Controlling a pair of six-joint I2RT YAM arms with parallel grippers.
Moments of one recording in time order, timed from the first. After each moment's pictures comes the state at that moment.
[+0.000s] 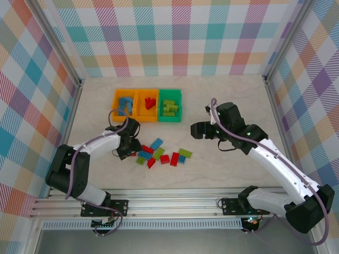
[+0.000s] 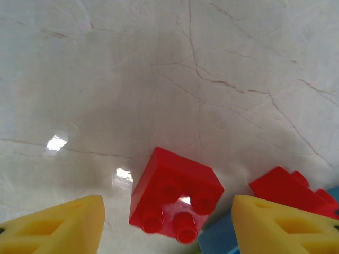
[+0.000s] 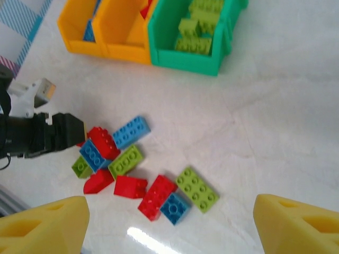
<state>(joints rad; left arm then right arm) -0.38 1.52 0.84 -0.69 -0.06 -0.87 0.58 1.10 1.06 -0.71 -0.16 0.40</state>
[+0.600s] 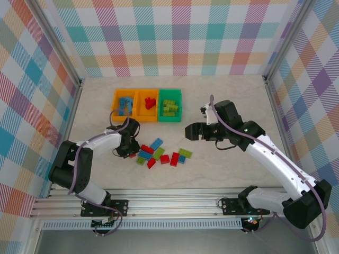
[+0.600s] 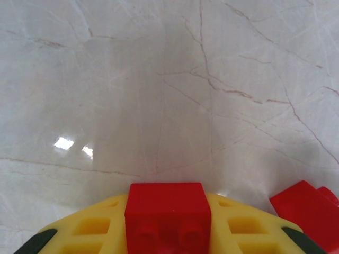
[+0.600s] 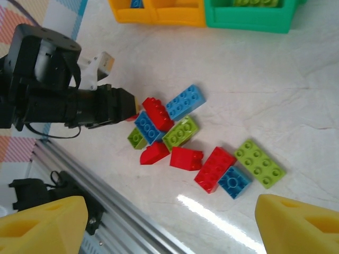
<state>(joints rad) -0.37 1.54 0.84 -0.69 -0.06 -0.83 0.60 1.15 1.12 -0.74 -0.39 0.50</state>
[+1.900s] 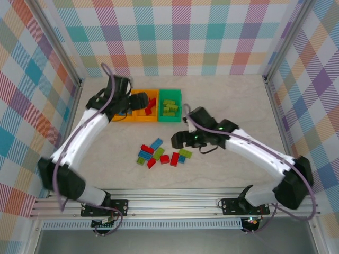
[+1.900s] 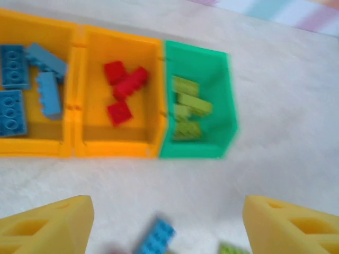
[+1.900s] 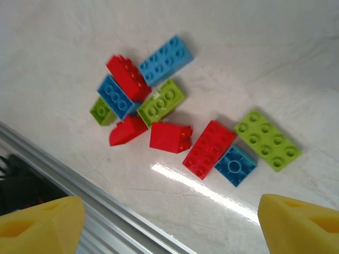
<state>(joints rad) -0.37 1.37 1.41 -0.77 0.06 -0.41 0.83 1.40 1.17 -0.76 -0.19 0.57</state>
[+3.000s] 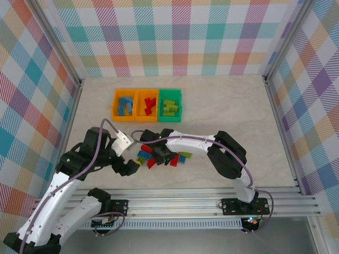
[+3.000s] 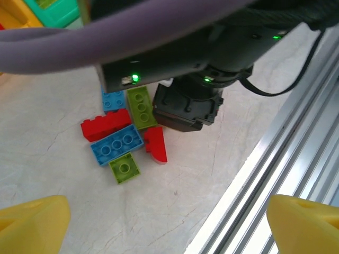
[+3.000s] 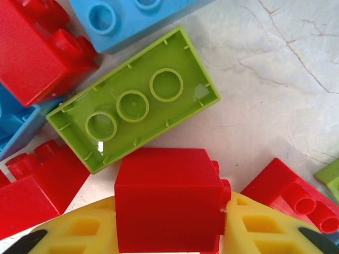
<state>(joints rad) -0.42 0.71 0.89 -1.05 0.38 0.32 1.08 2.05 1.53 -0.91 0.12 0.62</state>
